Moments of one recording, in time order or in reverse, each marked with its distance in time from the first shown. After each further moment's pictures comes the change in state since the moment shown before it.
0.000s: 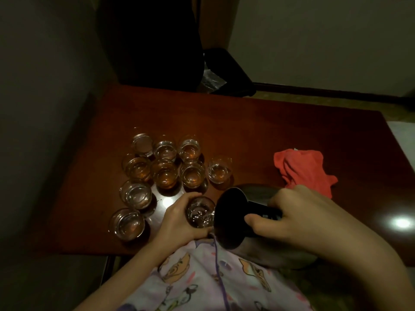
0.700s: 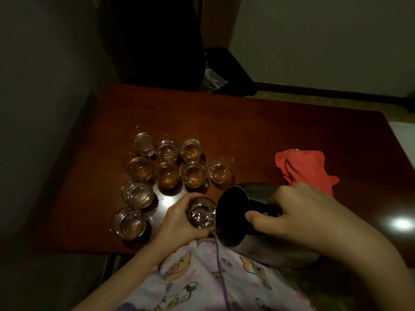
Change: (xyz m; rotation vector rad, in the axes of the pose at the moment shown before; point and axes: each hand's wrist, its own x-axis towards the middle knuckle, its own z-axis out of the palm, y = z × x) left_hand 0.000 0.000 0.000 -0.011 -0.009 -0.020; right_hand 0.003 -0.004 -0.004 -0.022 -0.010 0.031
